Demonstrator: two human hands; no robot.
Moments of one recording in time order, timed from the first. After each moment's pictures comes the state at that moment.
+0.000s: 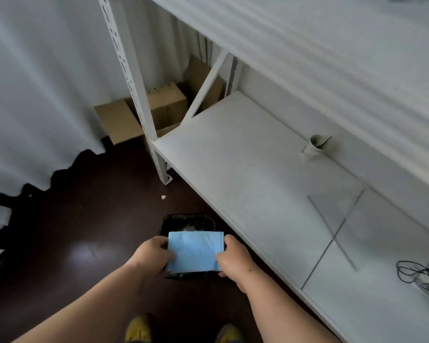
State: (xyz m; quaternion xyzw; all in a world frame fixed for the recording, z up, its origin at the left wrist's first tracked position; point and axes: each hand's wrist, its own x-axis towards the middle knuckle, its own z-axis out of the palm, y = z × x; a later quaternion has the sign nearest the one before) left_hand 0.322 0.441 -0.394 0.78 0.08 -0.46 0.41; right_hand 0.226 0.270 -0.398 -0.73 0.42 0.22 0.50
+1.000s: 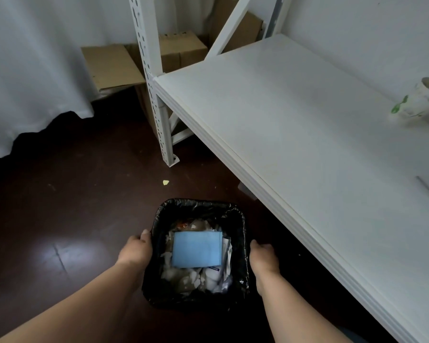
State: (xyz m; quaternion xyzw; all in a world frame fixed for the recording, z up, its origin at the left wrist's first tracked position) left_hand 0.386 0.467 -0.743 0.83 0.23 -0.34 0.37; right_hand 0.263 0.232 -0.740 -0.63 0.62 0.12 0.45
